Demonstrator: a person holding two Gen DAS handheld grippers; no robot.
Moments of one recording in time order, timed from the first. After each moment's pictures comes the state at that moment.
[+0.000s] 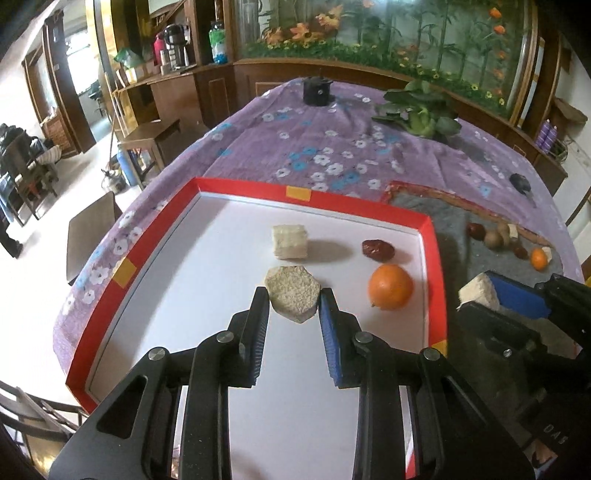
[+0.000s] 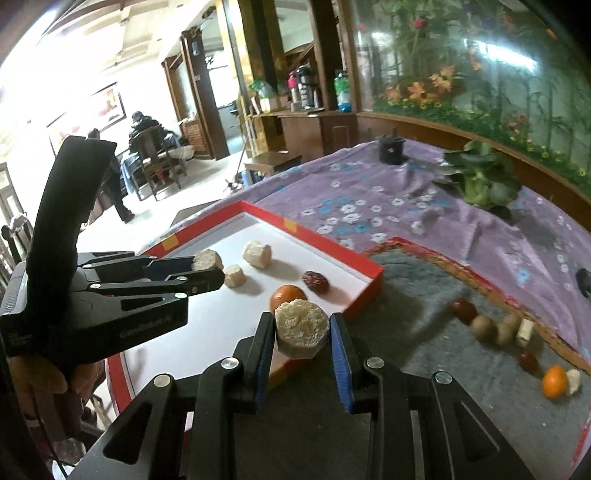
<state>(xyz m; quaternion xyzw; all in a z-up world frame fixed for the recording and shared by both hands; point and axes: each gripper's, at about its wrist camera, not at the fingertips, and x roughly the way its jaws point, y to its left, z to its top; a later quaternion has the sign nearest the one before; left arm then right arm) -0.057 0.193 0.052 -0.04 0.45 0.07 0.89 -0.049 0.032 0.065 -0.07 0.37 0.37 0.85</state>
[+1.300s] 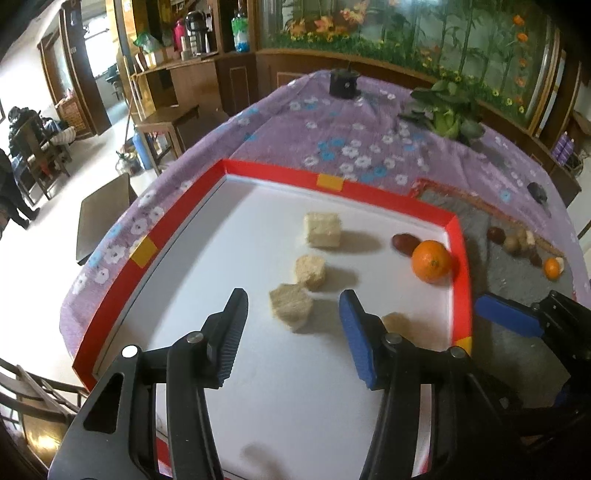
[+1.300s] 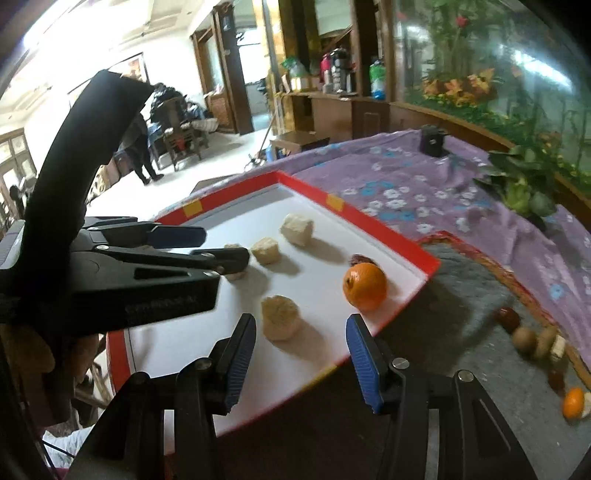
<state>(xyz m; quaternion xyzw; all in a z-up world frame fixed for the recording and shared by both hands) -0.064 0.205 0.052 -0.05 0.45 0.10 0.89 -0.059 0.060 0.048 -0.11 0.37 0.39 0.83</state>
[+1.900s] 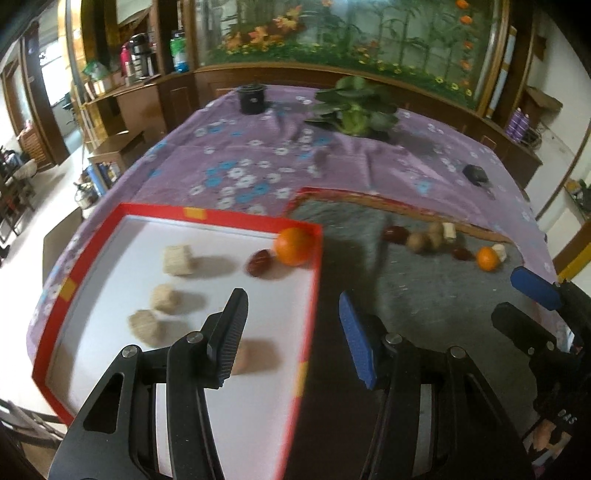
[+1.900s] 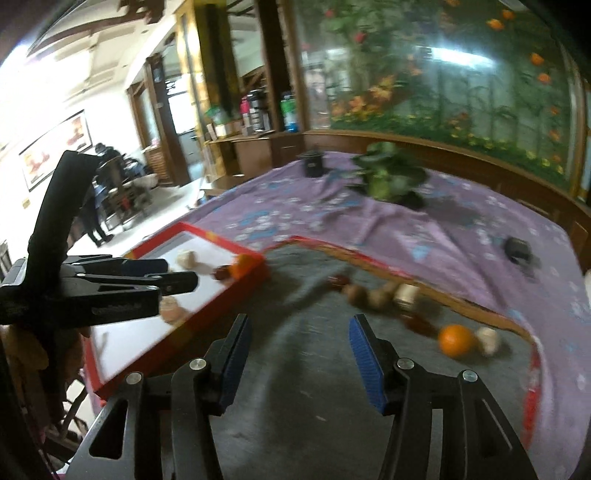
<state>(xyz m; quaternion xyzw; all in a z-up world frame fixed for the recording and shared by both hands) -0.039 0.097 0.073 -0.03 0.44 0.01 0.90 -0.054 -0.103 0.077 -0.03 0.34 0.28 0.90</state>
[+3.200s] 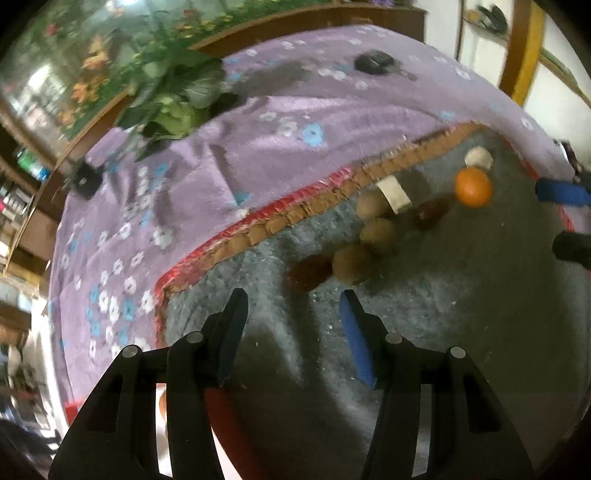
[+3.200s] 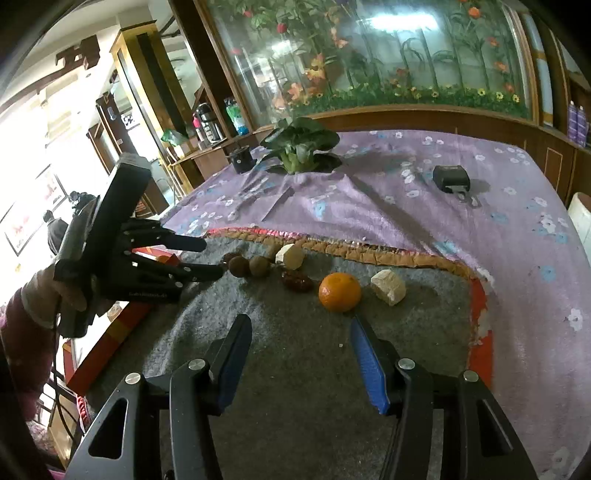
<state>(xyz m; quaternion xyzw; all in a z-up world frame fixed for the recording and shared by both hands) 0.072 -0.003 0.023 0.25 0.48 -0.19 0.82 -0.020 -0.215 0.037 0.07 0.38 0.24 0.89</state>
